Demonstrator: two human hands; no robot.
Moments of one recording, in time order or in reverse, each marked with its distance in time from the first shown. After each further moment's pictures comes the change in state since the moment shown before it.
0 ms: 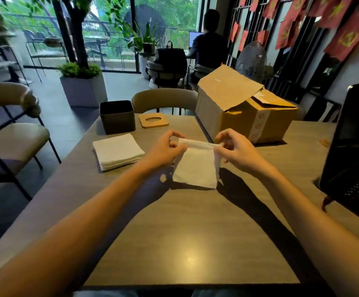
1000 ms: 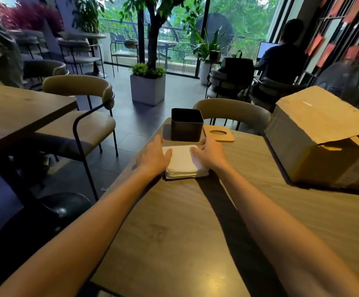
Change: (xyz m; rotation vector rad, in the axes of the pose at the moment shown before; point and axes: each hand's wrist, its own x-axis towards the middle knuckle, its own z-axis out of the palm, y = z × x) left_hand -0.014 -0.118 -0.152 0.642 0.560 -0.318; right_hand 0.129 -0.105 0.216 -0.081 -0.151 0.058
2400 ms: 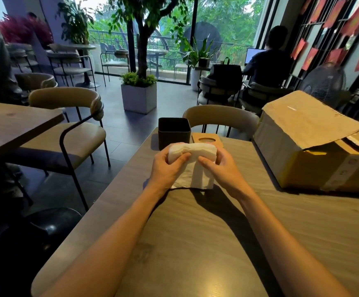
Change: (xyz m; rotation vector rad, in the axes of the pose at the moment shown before) left_hand -0.029 0.064 0.017 -1.033 -0.060 0.202; right_hand -0.047 0.036 -0.057 0.599 -0.107 -0.259
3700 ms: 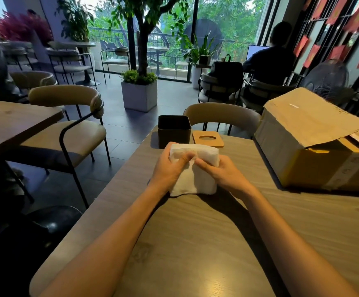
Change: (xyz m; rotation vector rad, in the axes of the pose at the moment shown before) left_hand -0.001 0.003 0.003 0.032 -0.049 -0.049; right_hand -0.009 -0.006 -0.008 -0.036 -0.223 0.027
